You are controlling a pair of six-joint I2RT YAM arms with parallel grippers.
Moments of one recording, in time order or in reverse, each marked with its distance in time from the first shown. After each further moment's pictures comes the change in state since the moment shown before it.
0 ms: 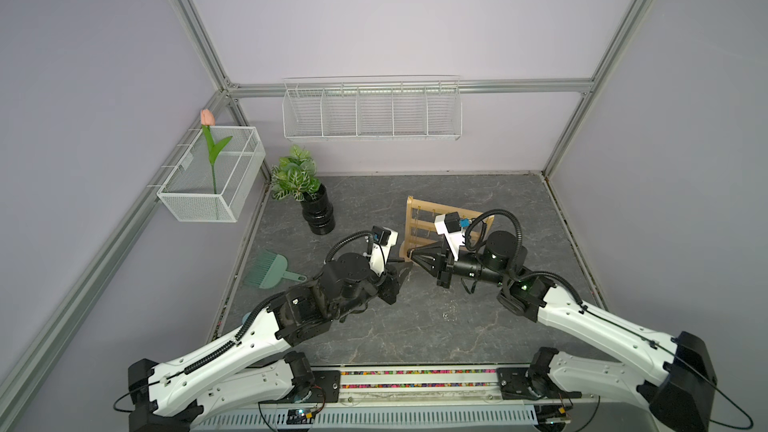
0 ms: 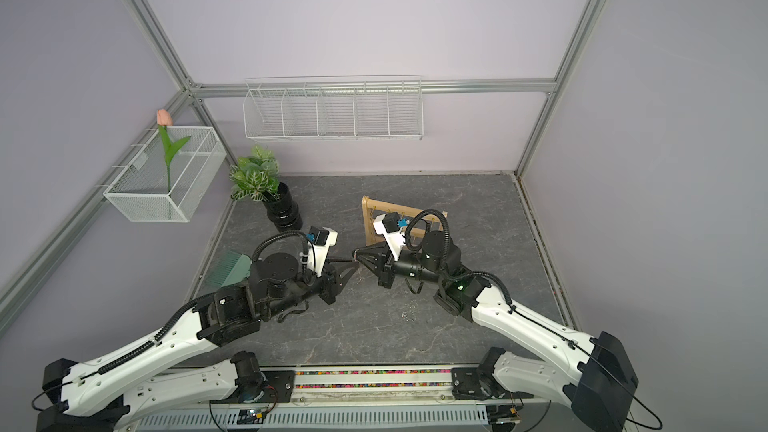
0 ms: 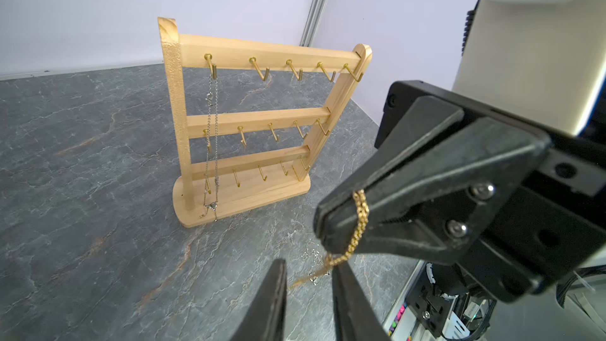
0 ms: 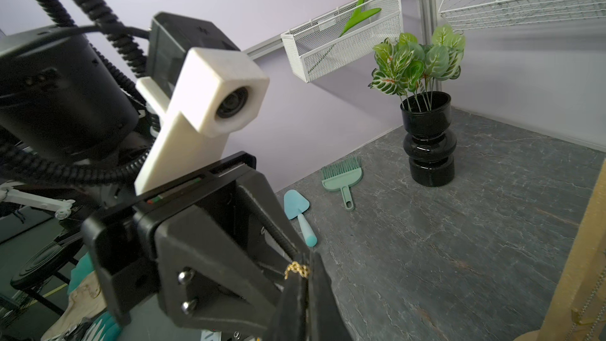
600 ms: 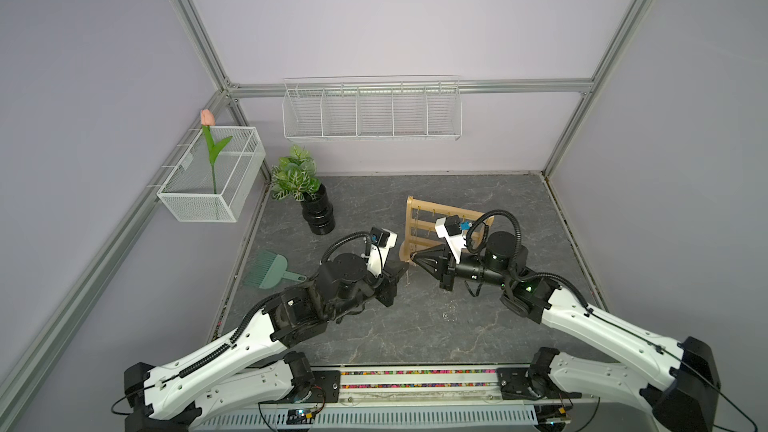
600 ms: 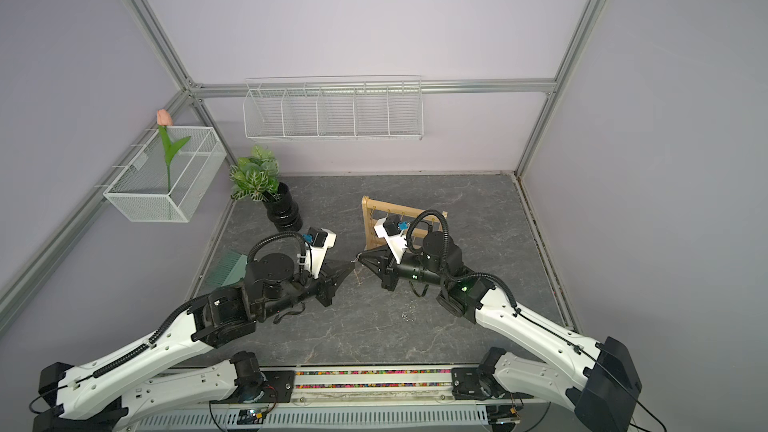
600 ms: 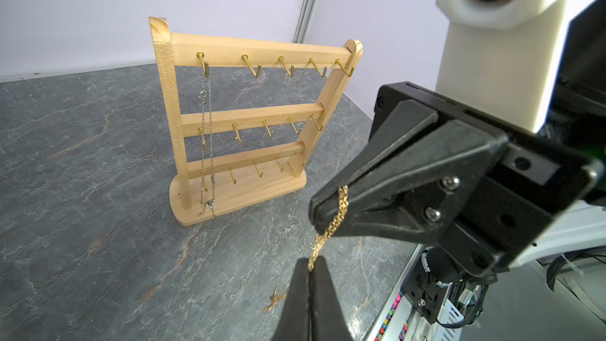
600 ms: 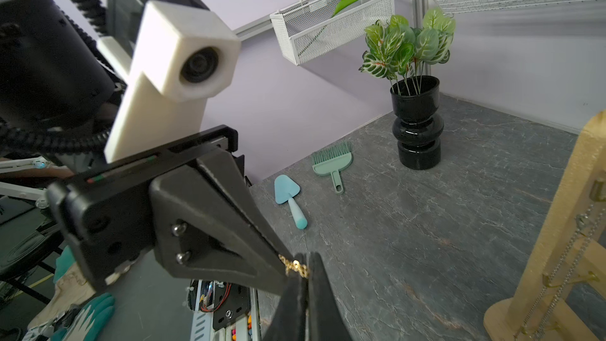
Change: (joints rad) left arm 0.002 -0.024 0.008 -0.029 0.028 0.013; right arm -0.006 -0.029 0.000 -0.107 0.032 -0.055
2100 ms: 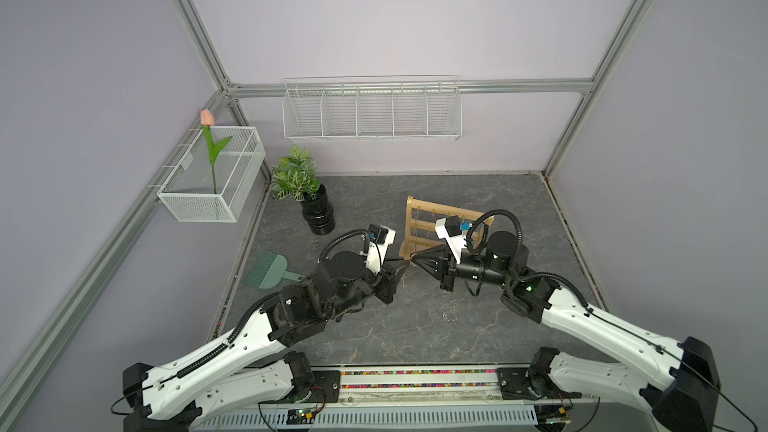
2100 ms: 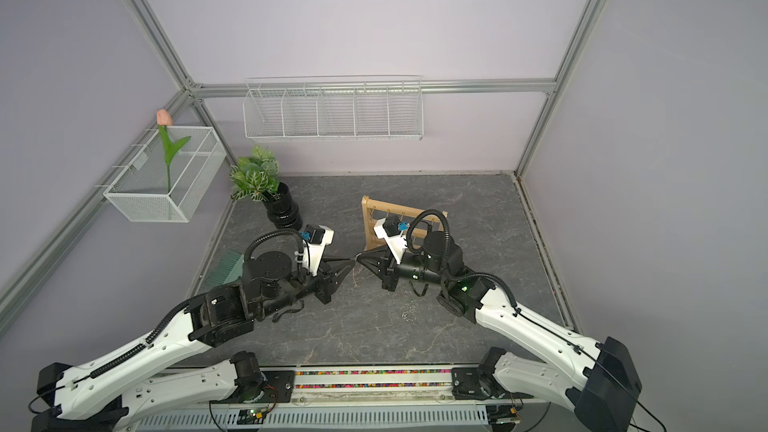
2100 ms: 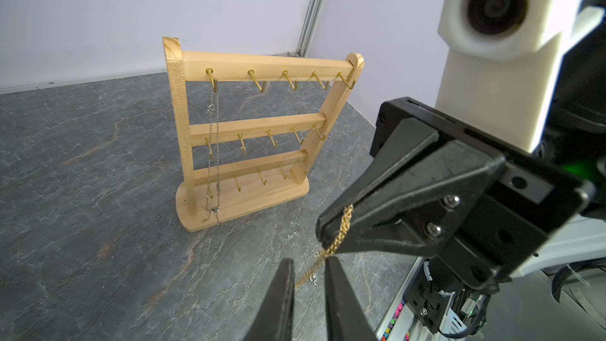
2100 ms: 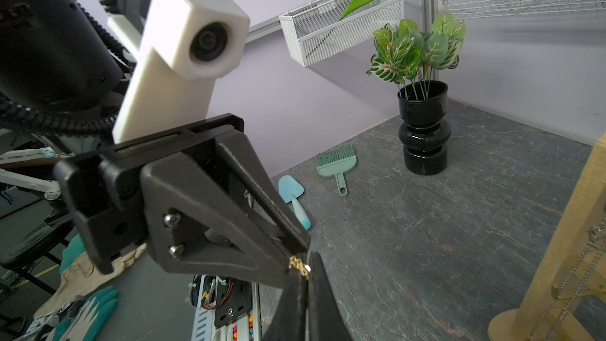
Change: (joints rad) left arm 0.000 0.011 0.025 -0.002 -0.020 0.004; right arm -0.004 0.000 0.000 0.031 -0.034 -0.005
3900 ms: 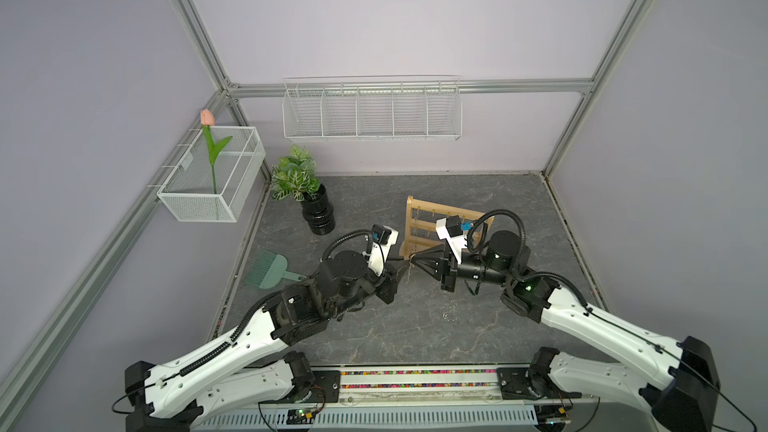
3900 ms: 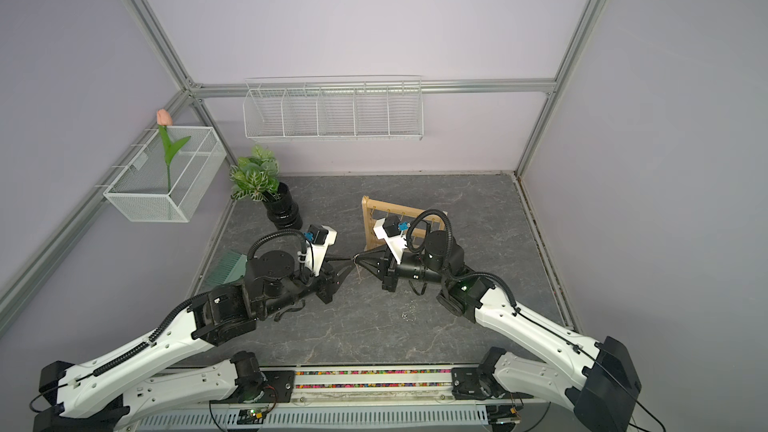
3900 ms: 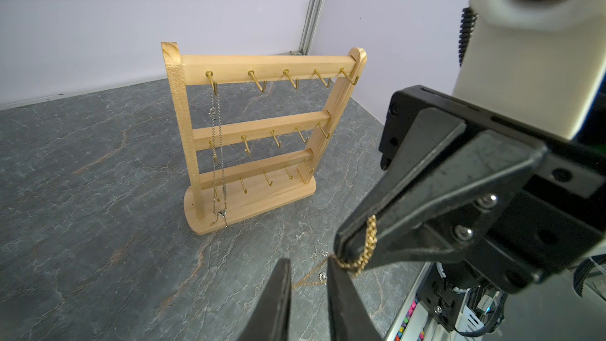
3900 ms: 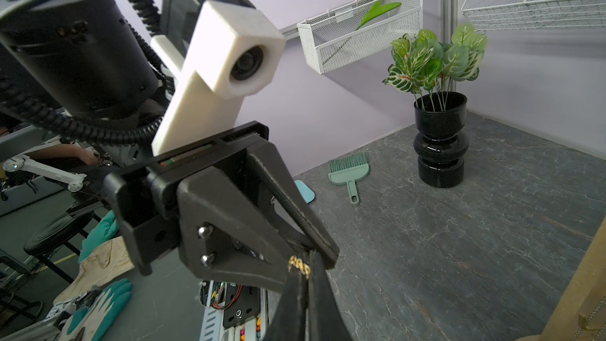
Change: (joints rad) left arm 0.002 0.007 0.000 0.000 -0.003 0.049; right arm -0.002 0.004 0.000 0.036 -0.055 0.000
